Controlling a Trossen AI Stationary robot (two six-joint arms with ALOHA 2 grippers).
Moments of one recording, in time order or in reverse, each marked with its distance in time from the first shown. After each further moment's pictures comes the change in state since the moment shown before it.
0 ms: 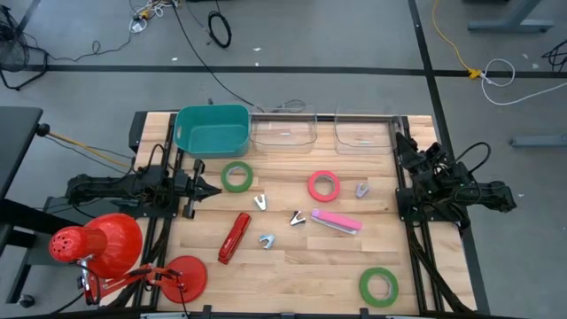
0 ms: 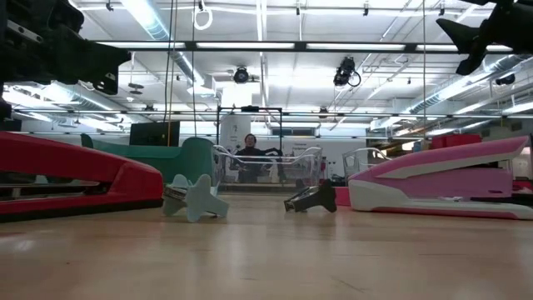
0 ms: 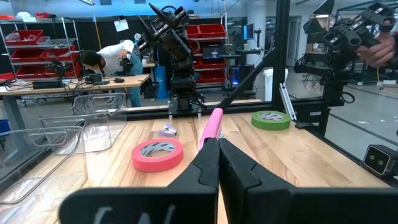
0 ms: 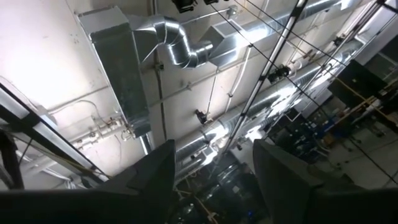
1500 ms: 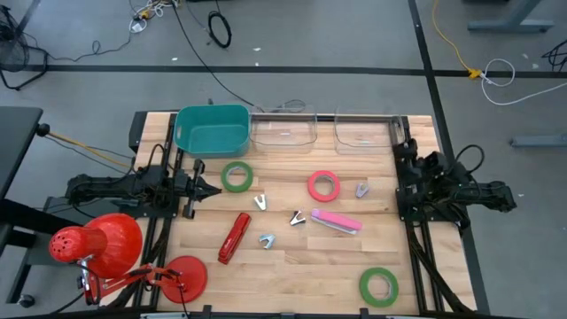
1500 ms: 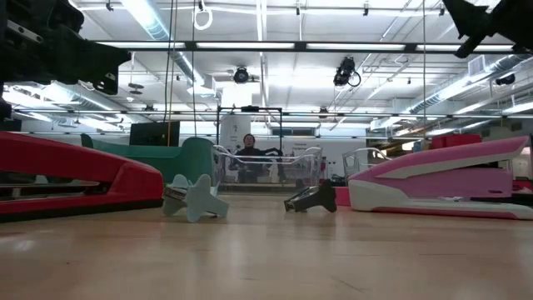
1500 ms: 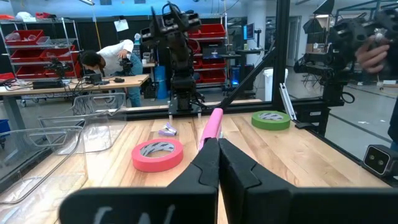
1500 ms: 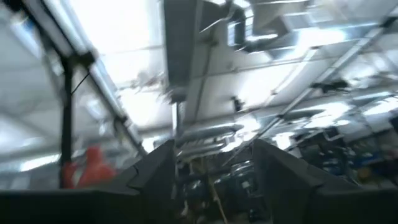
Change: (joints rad) left arm 0.000 0.000 0.000 0.000 0.000 0.000; right arm 0.000 0.000 -0.001 -0.020 -0.241 -0.229
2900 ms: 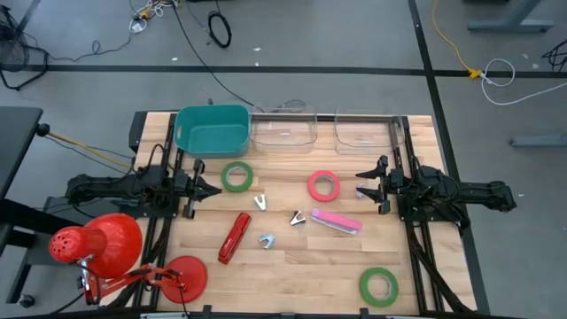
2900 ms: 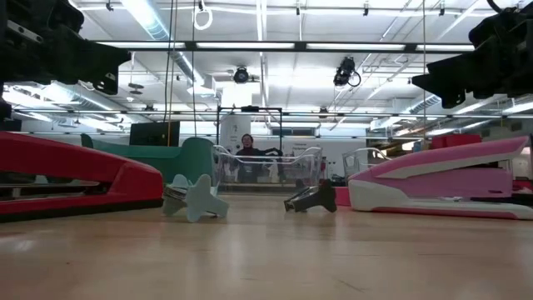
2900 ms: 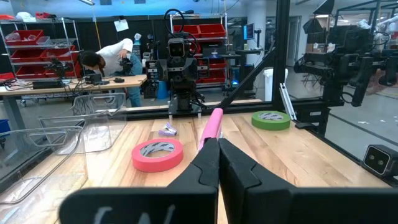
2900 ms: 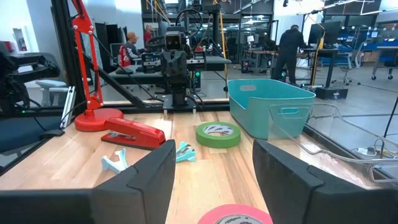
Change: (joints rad) left arm 0.000 0.000 0.000 0.000 0.000 0.000; right arm 0.000 0.000 0.000 -0.736 -0.171 -0.140
